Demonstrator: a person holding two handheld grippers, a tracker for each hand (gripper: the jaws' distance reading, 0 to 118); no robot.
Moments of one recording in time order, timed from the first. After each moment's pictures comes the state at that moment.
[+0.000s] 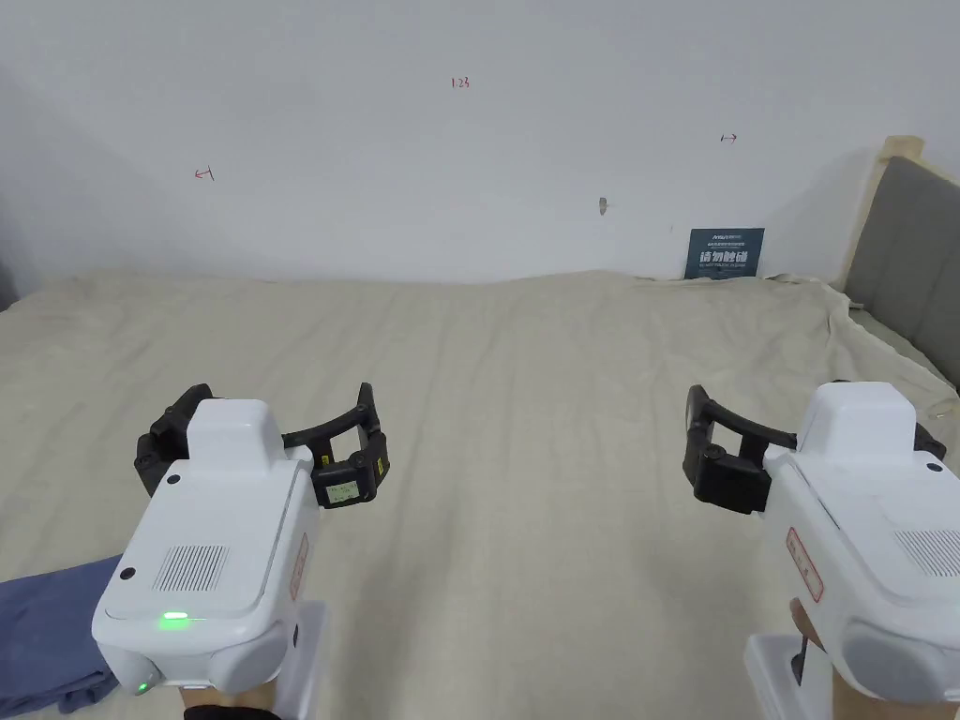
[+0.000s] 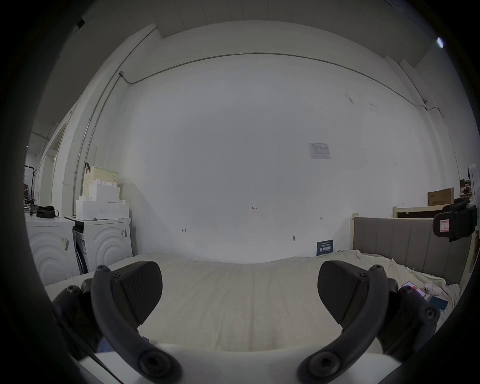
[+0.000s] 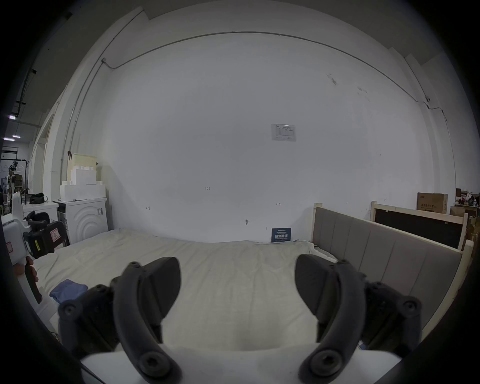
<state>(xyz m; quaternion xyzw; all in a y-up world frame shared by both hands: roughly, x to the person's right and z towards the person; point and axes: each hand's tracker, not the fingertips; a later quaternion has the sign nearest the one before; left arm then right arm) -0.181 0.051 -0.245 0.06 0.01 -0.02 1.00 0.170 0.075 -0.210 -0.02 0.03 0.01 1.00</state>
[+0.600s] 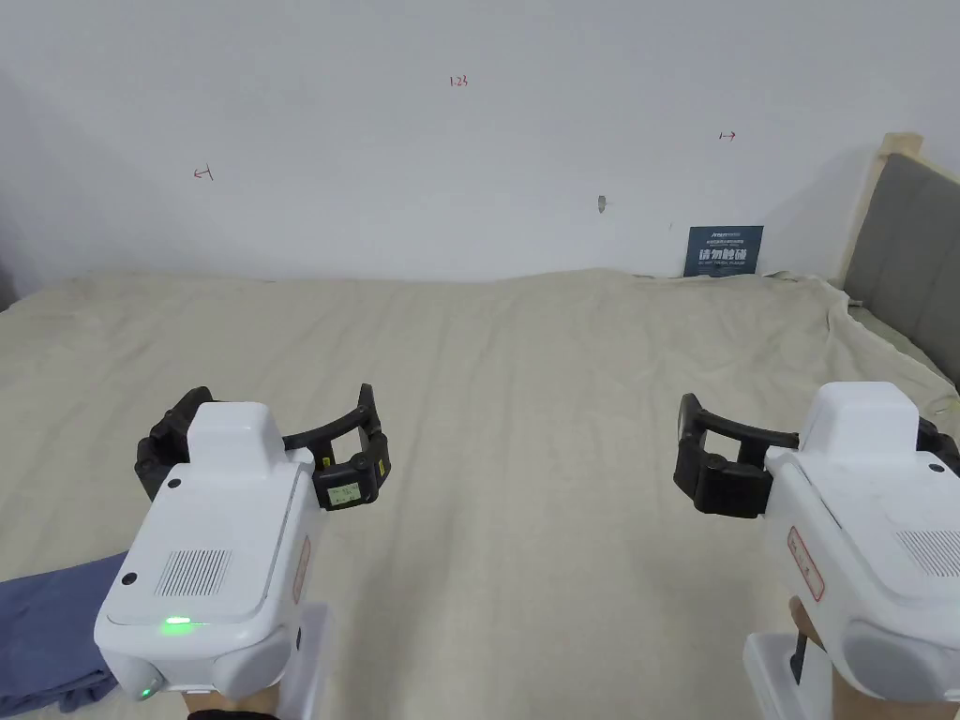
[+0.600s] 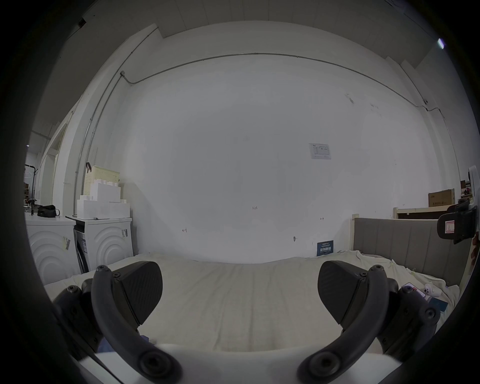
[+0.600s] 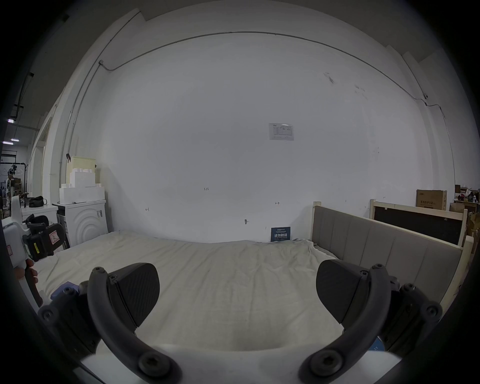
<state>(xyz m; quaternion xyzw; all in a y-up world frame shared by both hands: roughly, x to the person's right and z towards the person) -0.178 0.049 -0.243 0.06 0.02 -0.02 1.00 0.171 0.074 -0.209 -0.02 0.02 0.01 1.00</state>
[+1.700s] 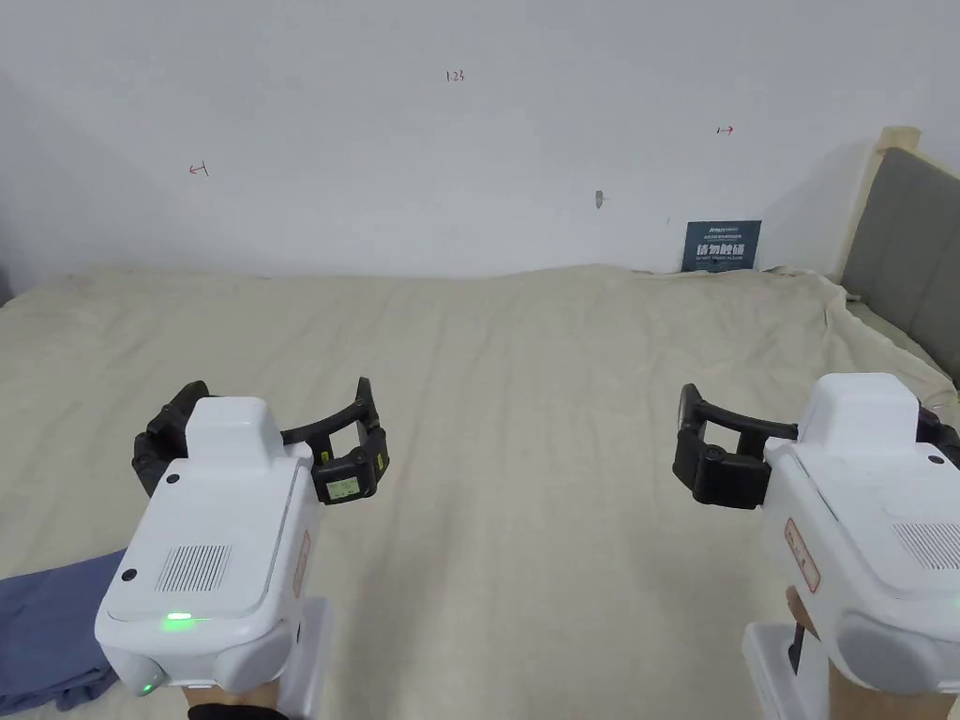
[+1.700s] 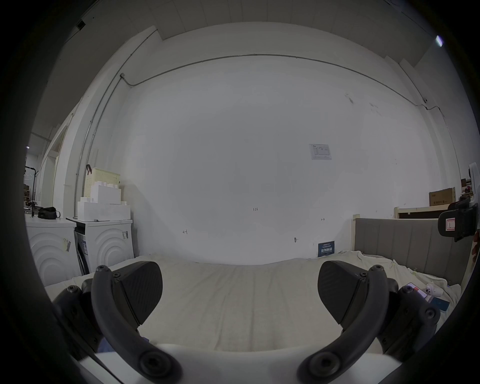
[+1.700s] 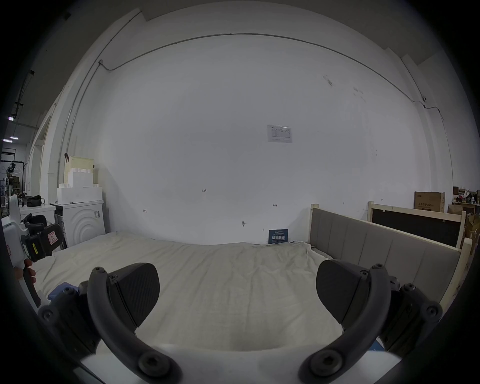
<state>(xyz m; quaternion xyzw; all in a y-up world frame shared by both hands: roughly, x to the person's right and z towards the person) -0.175 0.049 -0.246 0.06 0.02 -0.02 1.00 0.171 0.076 -0.211 -0.01 0.02 0.01 1.00</state>
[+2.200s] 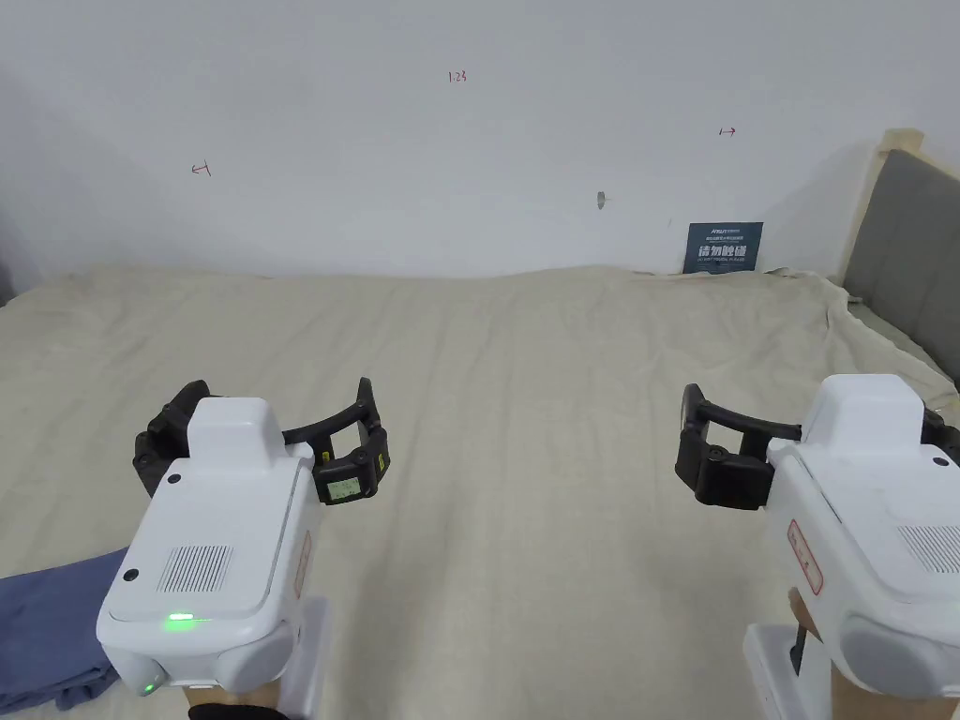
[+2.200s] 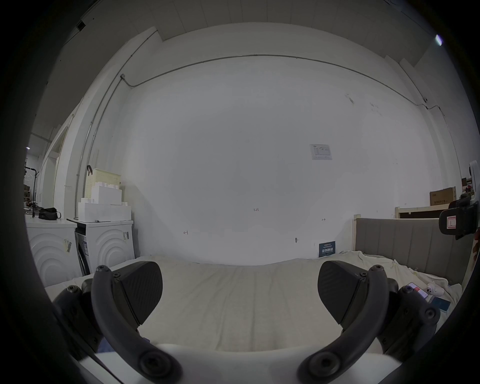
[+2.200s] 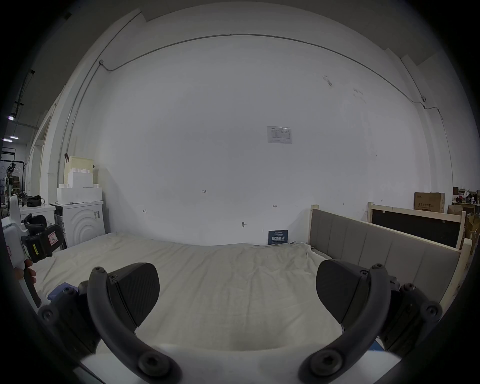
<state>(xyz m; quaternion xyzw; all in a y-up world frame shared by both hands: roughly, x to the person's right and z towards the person) -0.175 0.048 -0.246 0.07 0.02 -0.02 1.00 0.172 0.077 -0.210 -0.01 0.02 0.01 1.00</state>
